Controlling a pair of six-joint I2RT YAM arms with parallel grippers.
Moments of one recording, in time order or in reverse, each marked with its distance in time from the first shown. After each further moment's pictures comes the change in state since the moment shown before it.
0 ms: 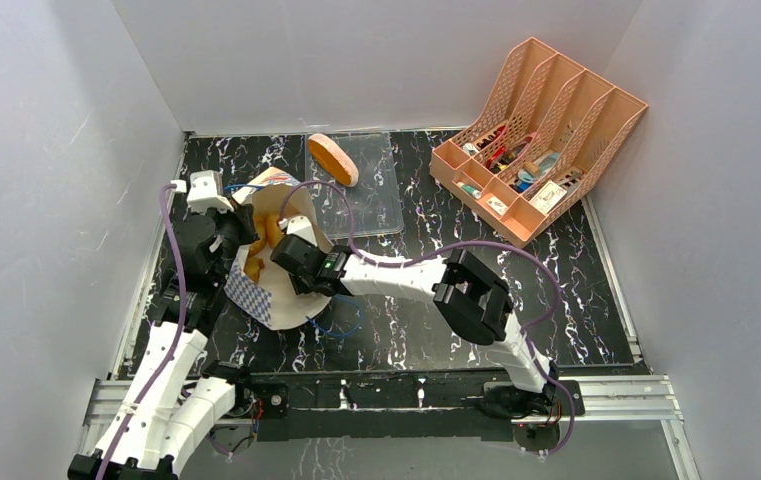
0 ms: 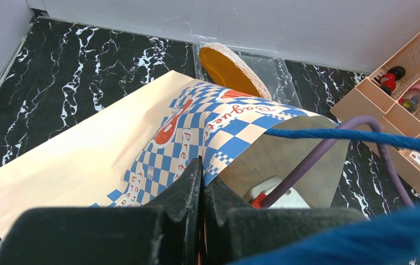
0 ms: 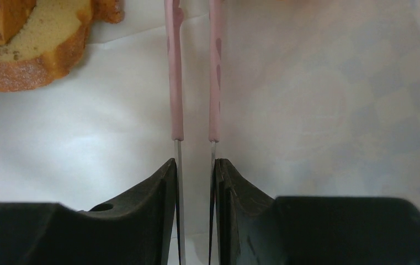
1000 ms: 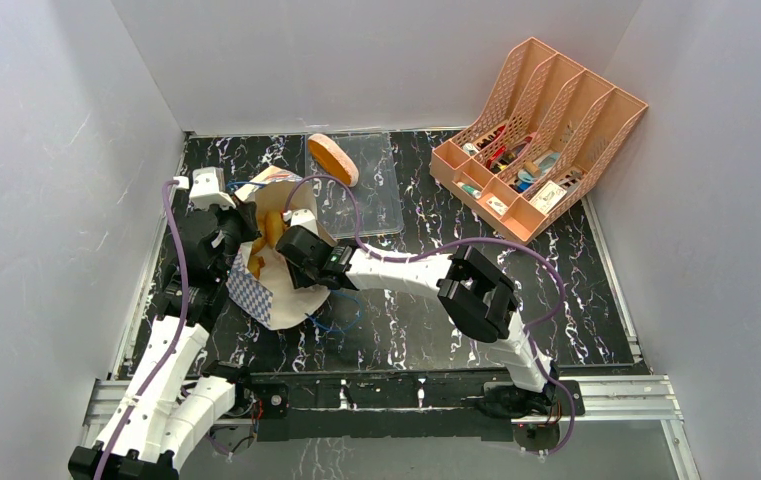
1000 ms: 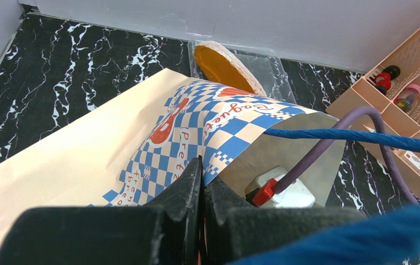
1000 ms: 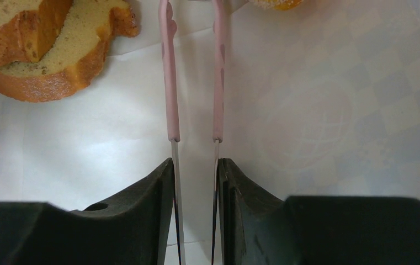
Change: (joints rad) left arm 0.000 0.038 0.009 0.021 0.015 -0.015; right arm -0.039 -0.034 -0.037 0.057 -0.069 0.015
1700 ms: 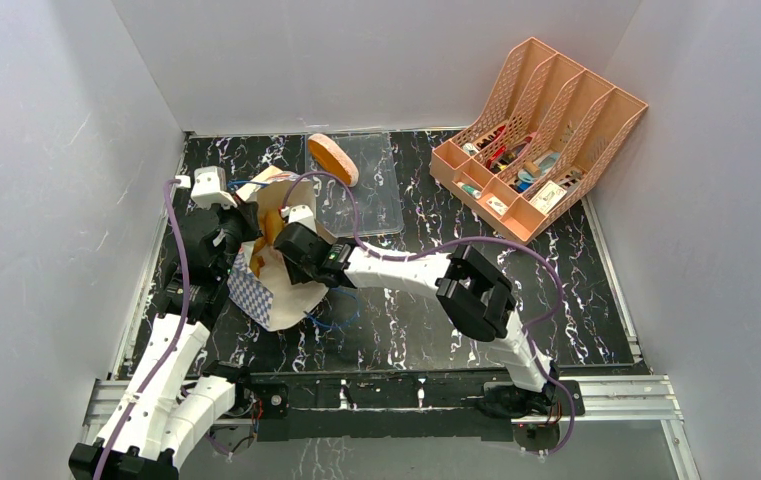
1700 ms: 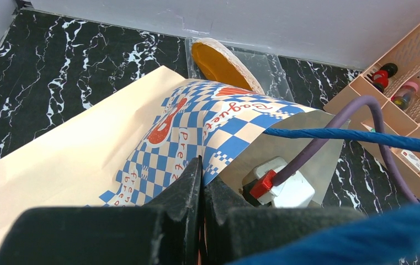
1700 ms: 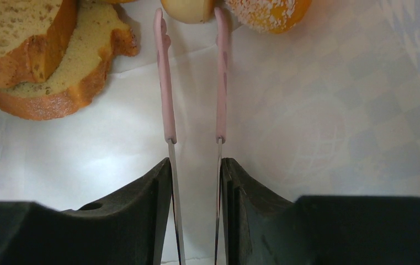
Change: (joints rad) left arm 0.000 0.013 0.000 0.004 0.010 -0.007; right arm -0.003 0.012 0.029 0.011 0.025 -0.024
